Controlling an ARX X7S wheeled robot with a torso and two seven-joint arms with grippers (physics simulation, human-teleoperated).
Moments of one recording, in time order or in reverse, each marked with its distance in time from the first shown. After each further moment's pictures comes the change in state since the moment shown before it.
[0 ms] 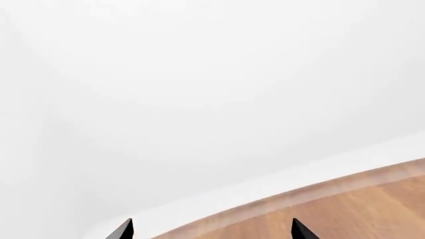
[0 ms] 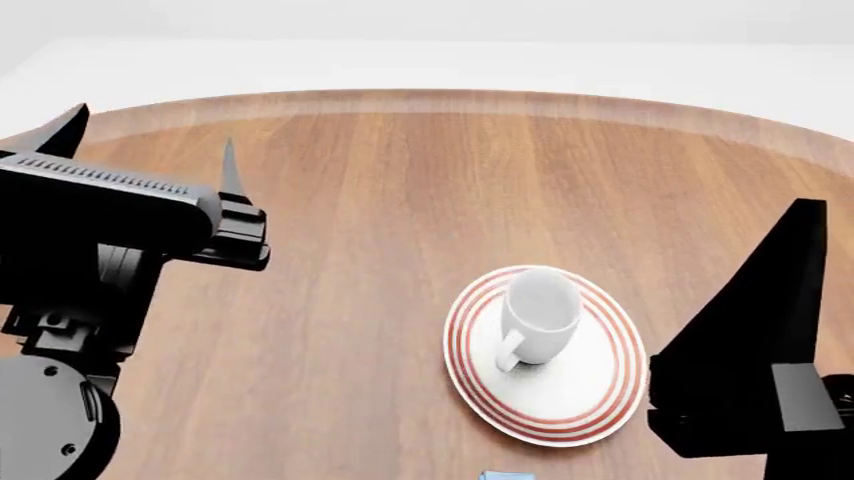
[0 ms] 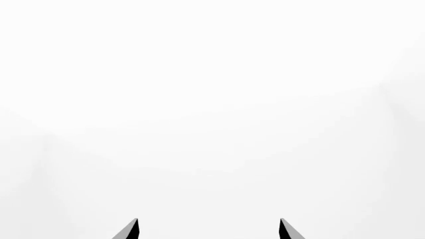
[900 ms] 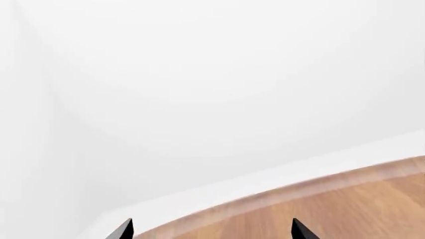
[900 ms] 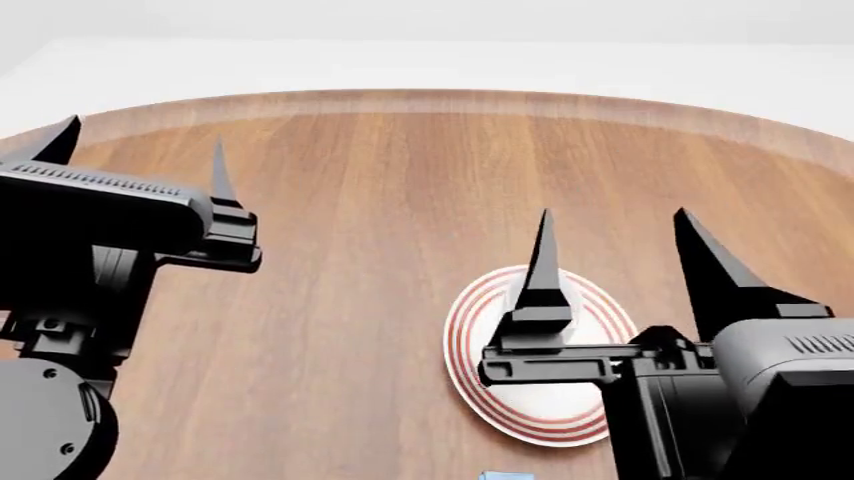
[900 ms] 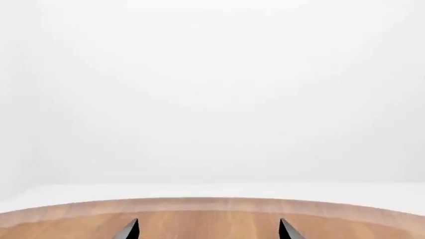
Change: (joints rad) left arm 0.033 -0.012 -0.007 -0.015 -0.005 0.017 -0.014; right arm 1.080 0.397 -1.089 -0.251 0.760 0.608 1.140
